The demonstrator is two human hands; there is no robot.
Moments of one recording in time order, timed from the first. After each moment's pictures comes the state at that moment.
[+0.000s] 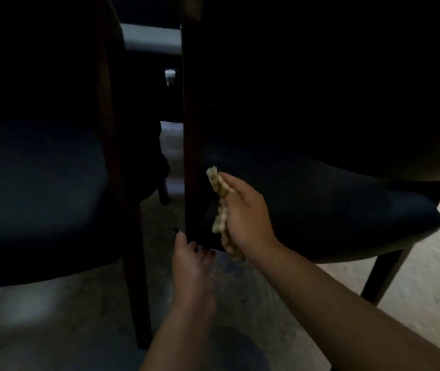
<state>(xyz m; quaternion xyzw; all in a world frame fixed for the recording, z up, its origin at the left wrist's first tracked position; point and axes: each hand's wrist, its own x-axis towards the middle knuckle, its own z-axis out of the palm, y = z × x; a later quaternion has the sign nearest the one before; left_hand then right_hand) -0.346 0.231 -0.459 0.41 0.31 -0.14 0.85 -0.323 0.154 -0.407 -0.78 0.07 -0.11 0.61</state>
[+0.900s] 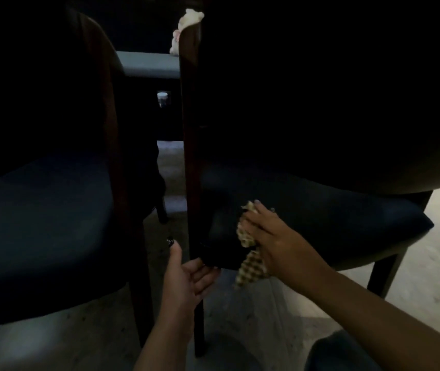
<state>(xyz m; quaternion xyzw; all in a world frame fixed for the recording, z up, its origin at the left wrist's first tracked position) -0.328 0.268 -0.475 0.53 0.20 -0.25 0.79 -0.338 0.071 -0.452 -0.95 -0.20 -0.23 0.08</state>
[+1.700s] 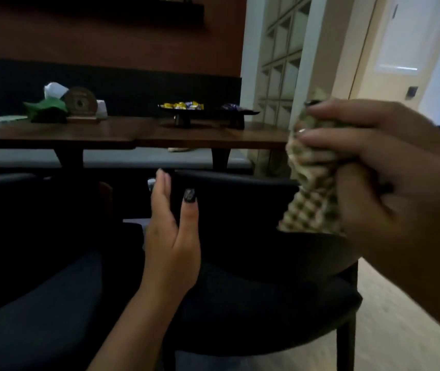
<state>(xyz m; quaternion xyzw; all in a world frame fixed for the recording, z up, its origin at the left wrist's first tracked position) -0.359 0.234 -0.202 0.69 -0.21 0.21 0.66 -0.479 0.060 -0.101 -0.81 -0.22 -0.53 0.10</state>
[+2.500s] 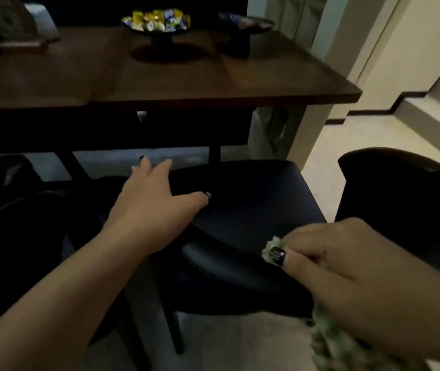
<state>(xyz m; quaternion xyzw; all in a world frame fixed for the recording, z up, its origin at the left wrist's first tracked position) -0.271 0.197 -0.092 0.94 -0.05 -0.10 0.34 -0.398 0.010 -0.069 -0.96 -0.05 0.03 0.26</state>
